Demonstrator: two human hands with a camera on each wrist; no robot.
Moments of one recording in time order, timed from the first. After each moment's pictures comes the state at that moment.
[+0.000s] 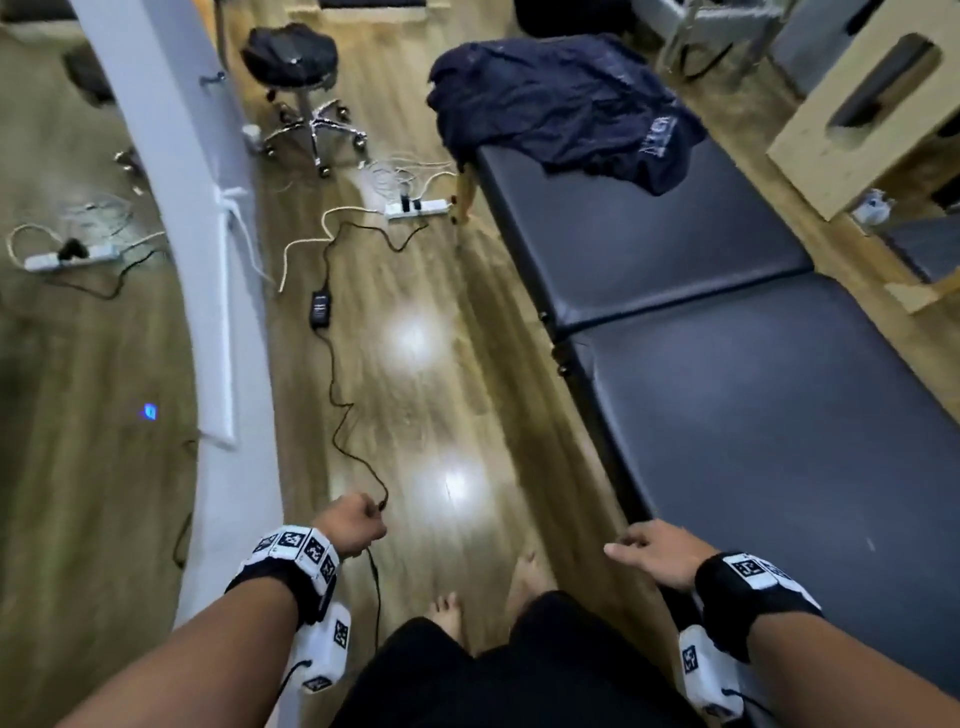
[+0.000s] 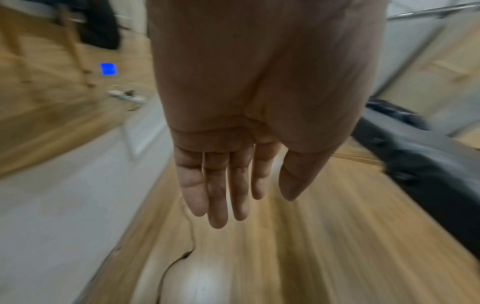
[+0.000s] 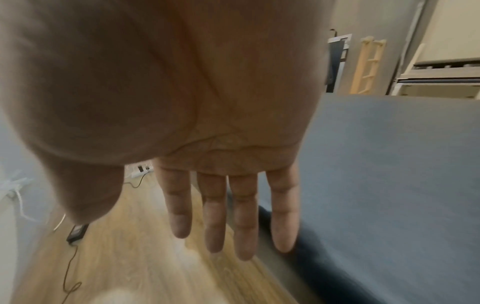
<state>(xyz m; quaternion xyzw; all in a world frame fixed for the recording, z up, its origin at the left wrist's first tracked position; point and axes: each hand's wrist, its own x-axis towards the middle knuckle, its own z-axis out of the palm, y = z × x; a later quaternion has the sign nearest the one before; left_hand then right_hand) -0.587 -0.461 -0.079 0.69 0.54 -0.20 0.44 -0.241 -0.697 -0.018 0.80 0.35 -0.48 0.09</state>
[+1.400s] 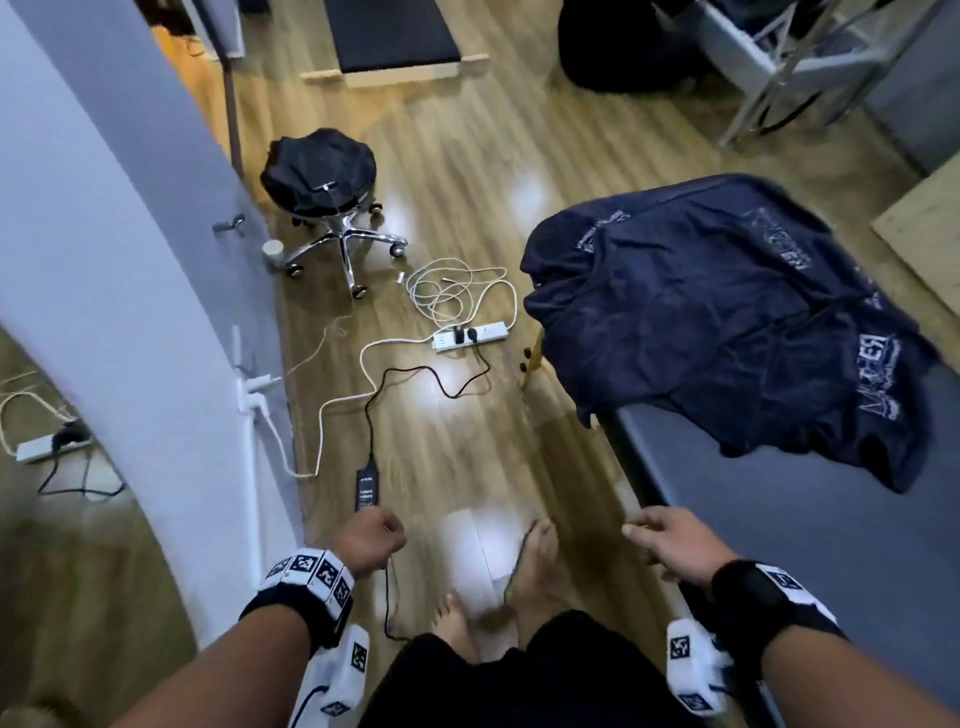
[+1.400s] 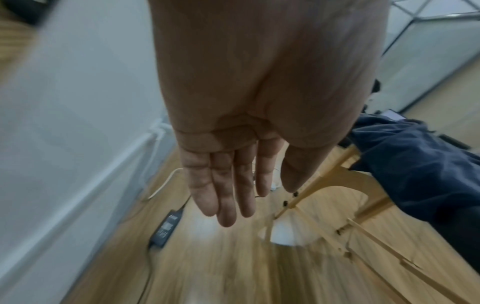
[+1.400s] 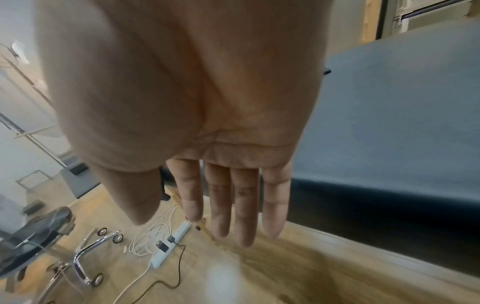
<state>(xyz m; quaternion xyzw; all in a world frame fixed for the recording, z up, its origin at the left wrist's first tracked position) -0.448 0.168 -0.078 0.66 0.54 -0.19 0.49 -0.108 -0.053 -0.020 0.84 0.26 -0.47 -0.11</state>
